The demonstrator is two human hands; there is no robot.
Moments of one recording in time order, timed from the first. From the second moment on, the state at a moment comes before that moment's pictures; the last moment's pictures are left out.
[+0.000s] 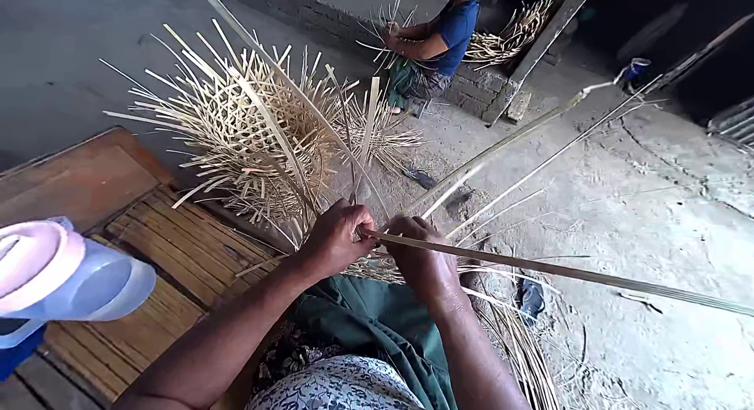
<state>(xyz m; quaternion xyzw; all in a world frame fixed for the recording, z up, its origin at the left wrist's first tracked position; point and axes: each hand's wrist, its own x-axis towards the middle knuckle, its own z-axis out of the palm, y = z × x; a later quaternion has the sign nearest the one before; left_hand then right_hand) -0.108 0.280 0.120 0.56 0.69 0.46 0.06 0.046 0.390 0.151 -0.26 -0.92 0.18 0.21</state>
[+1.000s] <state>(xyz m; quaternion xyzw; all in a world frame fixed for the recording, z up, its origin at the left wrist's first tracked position) -0.122 0.280 0.108 0.52 0.55 0.61 0.26 0.062 0.426 0.147 -0.24 -0.91 0.35 0.04</state>
